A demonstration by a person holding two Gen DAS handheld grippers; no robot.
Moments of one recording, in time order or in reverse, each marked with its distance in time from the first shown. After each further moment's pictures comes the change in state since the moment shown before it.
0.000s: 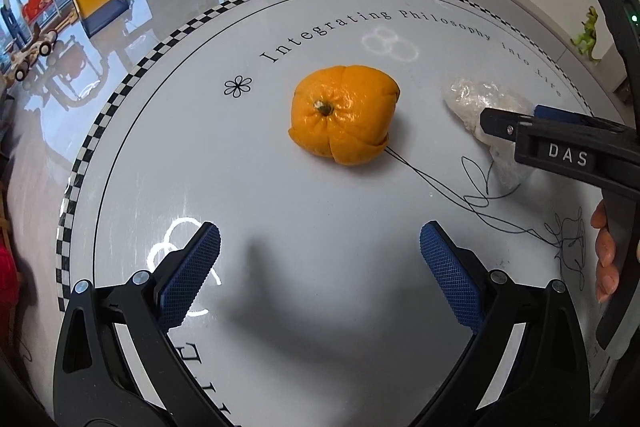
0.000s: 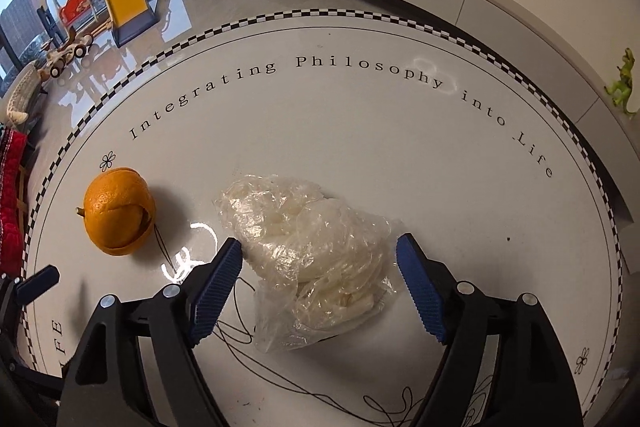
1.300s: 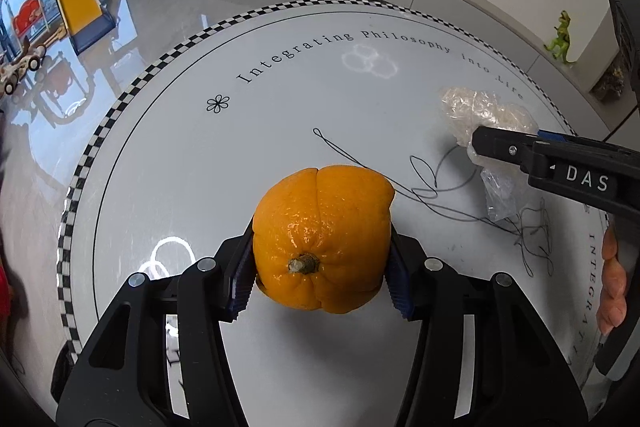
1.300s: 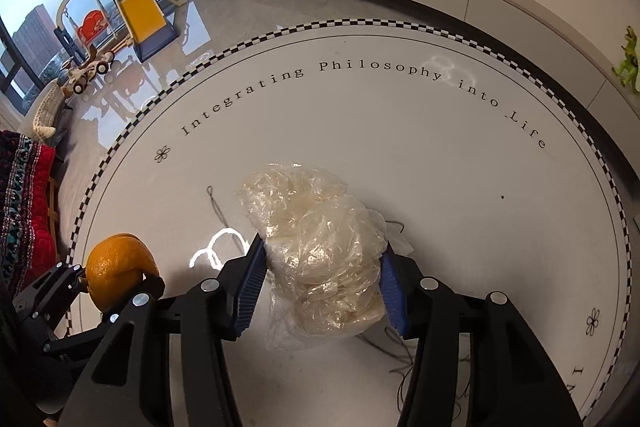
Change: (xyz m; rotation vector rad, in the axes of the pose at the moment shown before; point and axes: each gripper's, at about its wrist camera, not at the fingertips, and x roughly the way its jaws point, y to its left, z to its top) left arm -0.040 -0.010 -0.026 0.027 -0.074 -0.078; right arm -0.079 -0.001 -0.041 0.084 -0.024 0.114
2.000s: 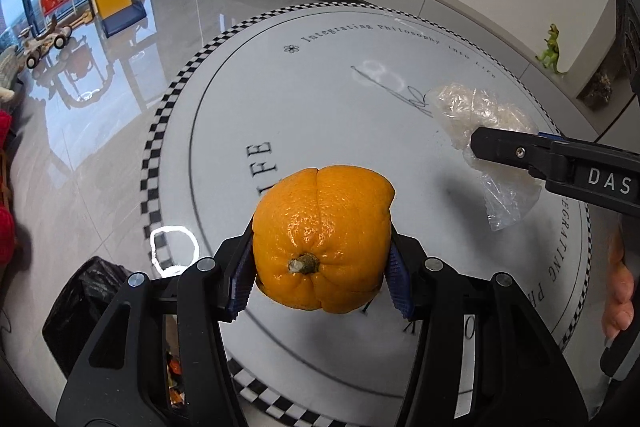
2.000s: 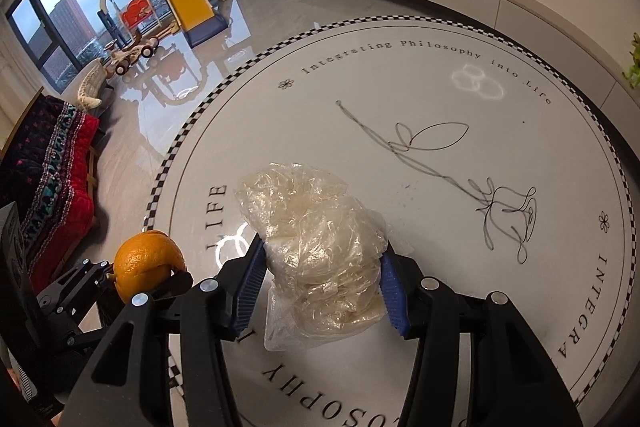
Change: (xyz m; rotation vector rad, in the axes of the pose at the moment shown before) left arm -0.108 0.039 -0.121 -0.072 -0.055 0.024; right arm -0.084 0.095 -0.114 -0.090 -0.011 0.110
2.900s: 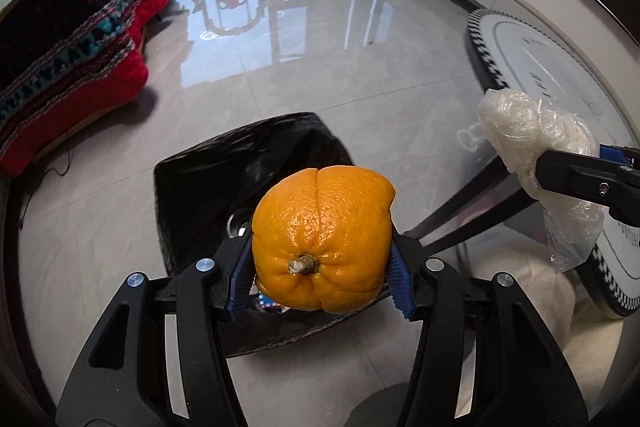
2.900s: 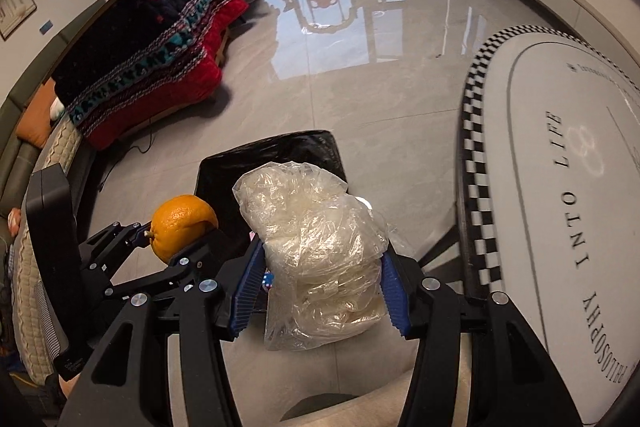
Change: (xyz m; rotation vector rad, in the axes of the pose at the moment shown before) left arm -0.100 0.218 -0.215 -0.407 -0.002 0.365; right arm 0.032 0.297 -0.147 -0.459 0.162 0.287
